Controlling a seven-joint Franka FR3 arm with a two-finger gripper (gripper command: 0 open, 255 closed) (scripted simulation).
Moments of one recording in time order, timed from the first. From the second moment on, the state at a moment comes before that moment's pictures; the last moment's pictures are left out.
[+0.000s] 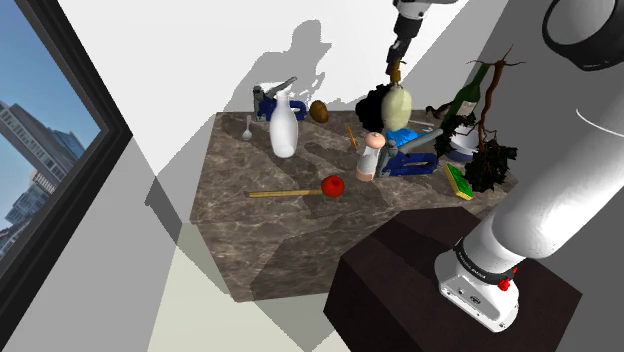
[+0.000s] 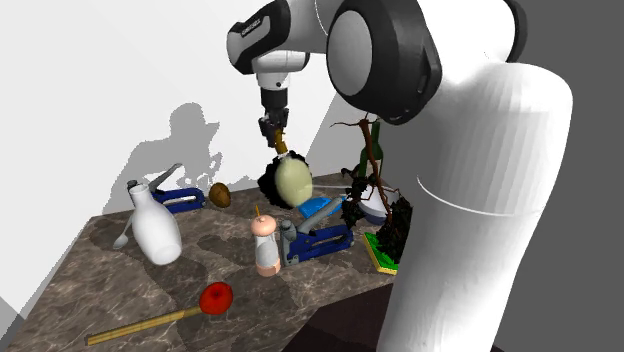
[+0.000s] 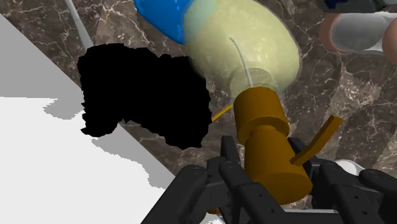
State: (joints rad) arm 0.04 0.08 -0.42 -1.76 0.08 1.89 -0.72
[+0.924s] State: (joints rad) arm 0.22 0.06 -0.27 -1.79 0.04 1.91 -0.39
